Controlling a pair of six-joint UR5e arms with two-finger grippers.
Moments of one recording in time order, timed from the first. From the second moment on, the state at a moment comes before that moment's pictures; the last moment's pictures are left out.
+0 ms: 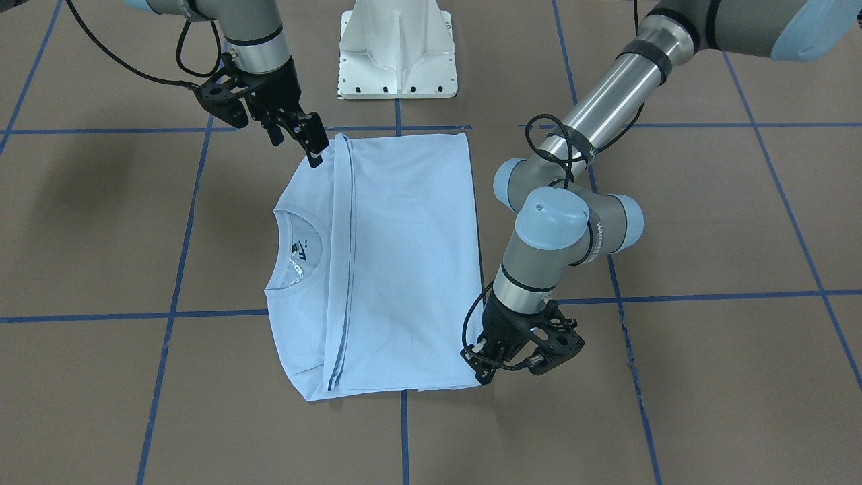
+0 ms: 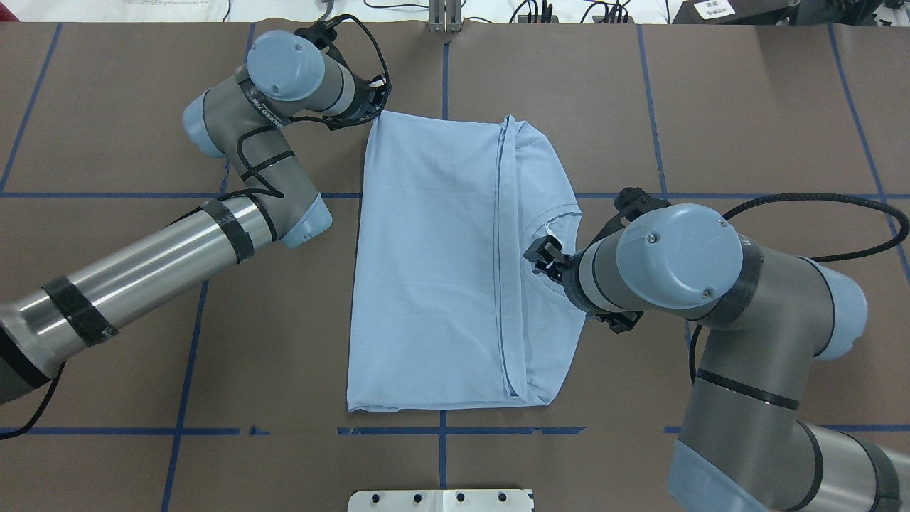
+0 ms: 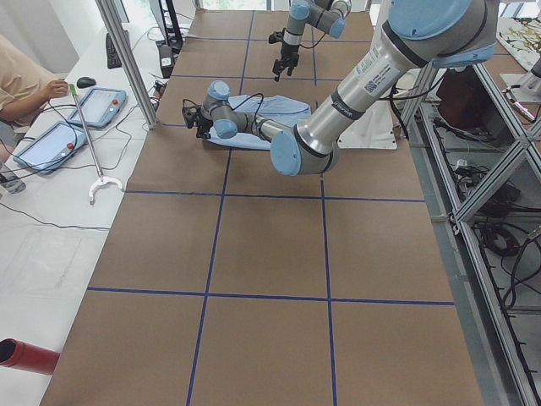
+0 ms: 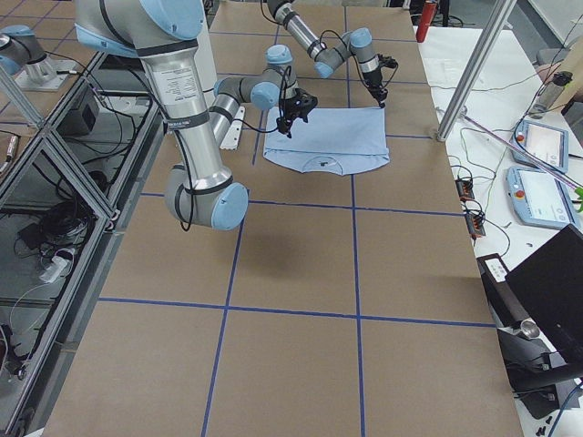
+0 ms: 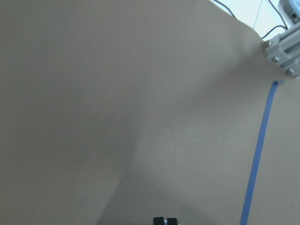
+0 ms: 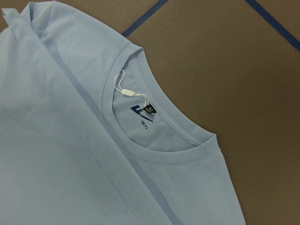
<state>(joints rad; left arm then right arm) -0.77 -2.50 -0.90 -2.39 -1.76 -1.63 0.45 -1.16 2.09 -1.65 1.68 1.96</state>
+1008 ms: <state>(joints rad) -0.82 -2.39 -1.00 -2.43 -1.82 -1.54 0.39 -1.13 1.99 -1.66 1.71 1.55</state>
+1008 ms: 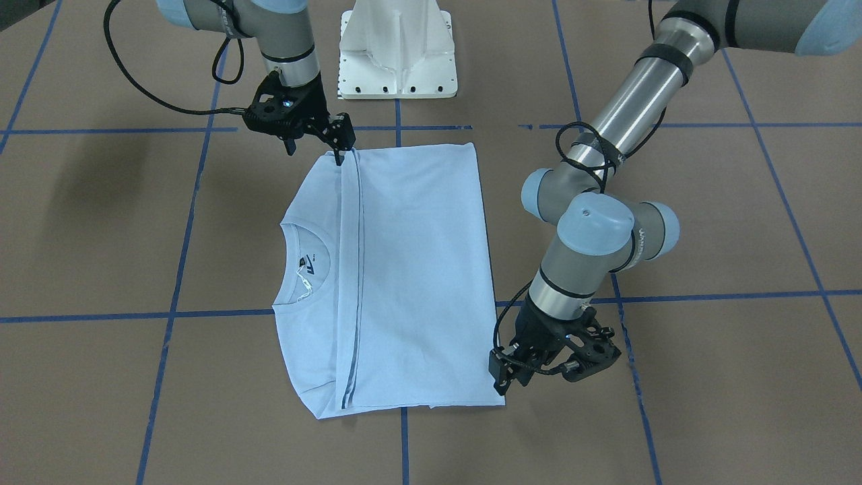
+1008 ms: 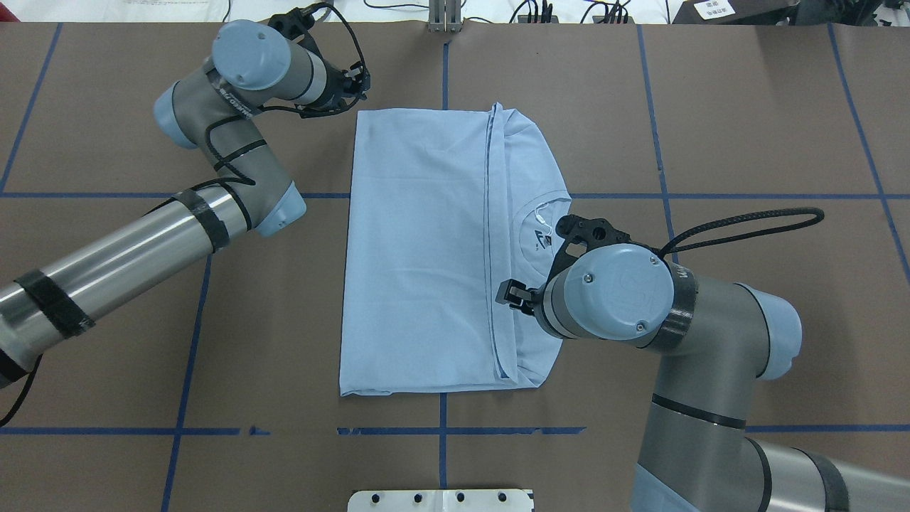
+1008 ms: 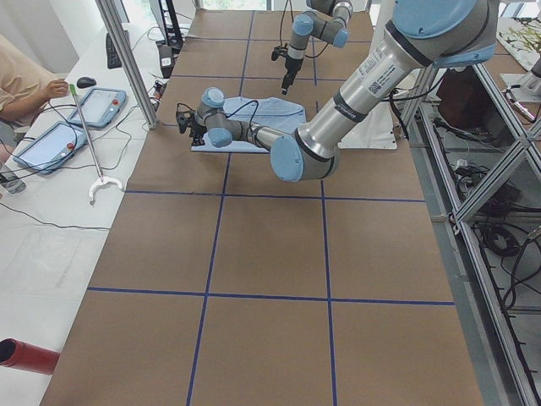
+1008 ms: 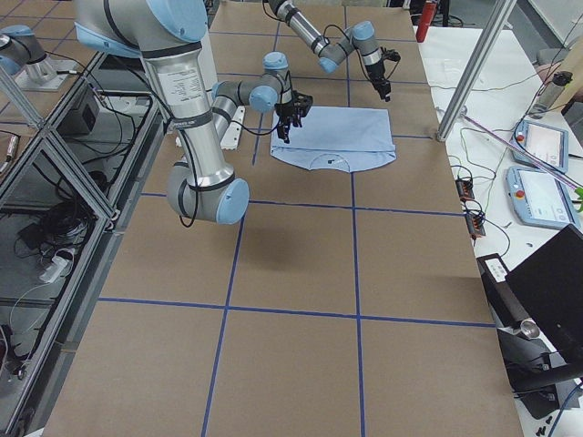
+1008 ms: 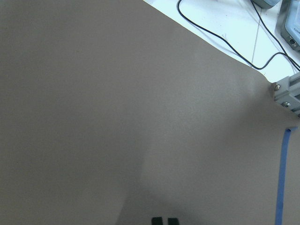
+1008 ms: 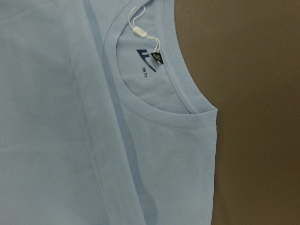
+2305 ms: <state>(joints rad) -0.82 -2.26 -1.18 -2.43 -1.87 -1.54 0.37 -0.88 1.66 -1.88 1.89 1.01</state>
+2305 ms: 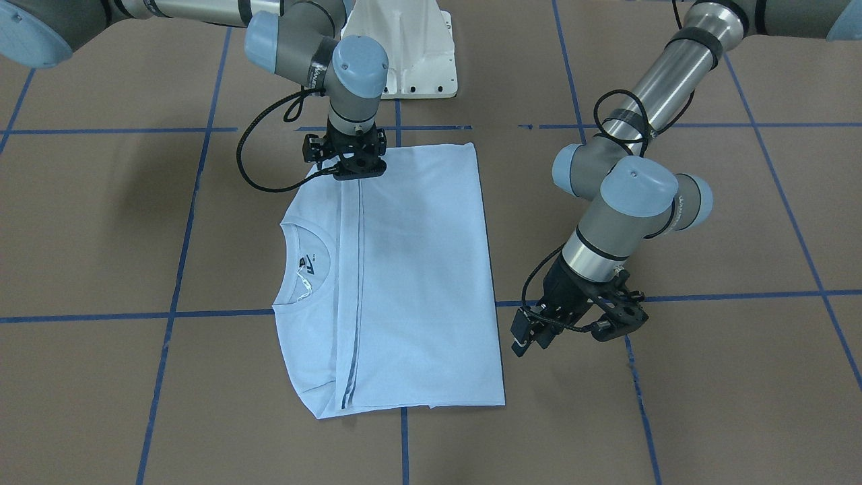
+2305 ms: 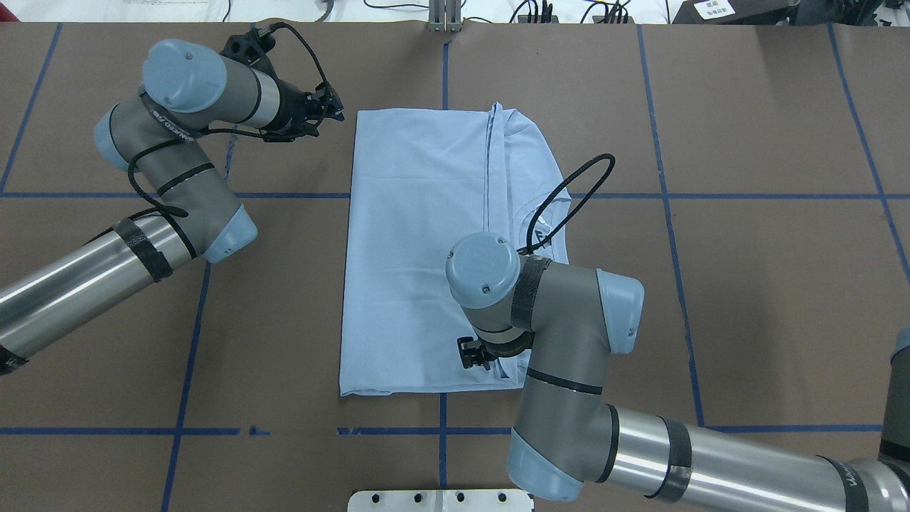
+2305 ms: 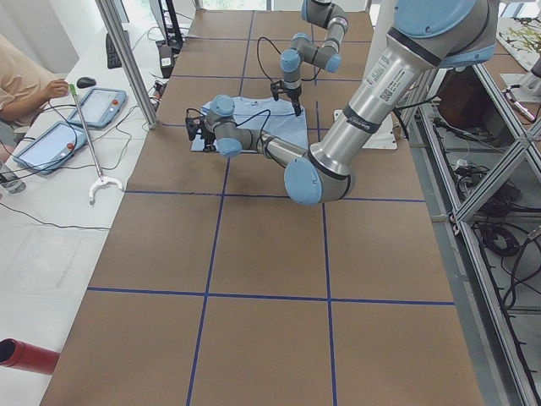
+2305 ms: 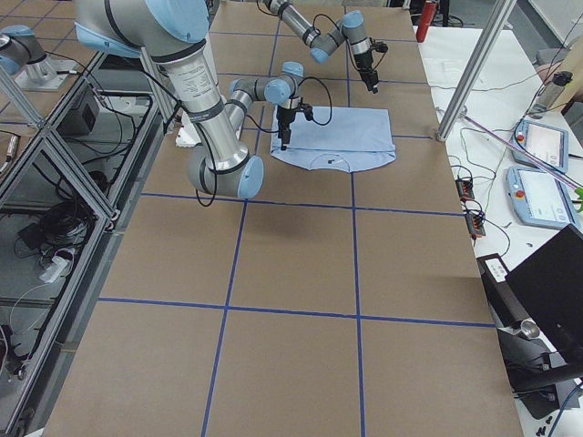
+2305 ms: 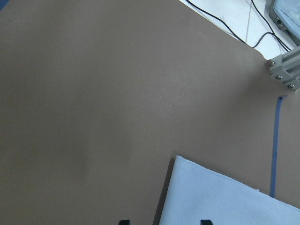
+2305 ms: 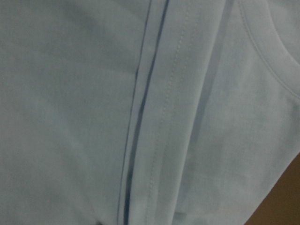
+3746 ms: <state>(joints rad) -0.82 -2.17 -1.32 -2.43 -1.91 -1.55 0.46 -1.00 1.83 -2.01 1.88 0.90</state>
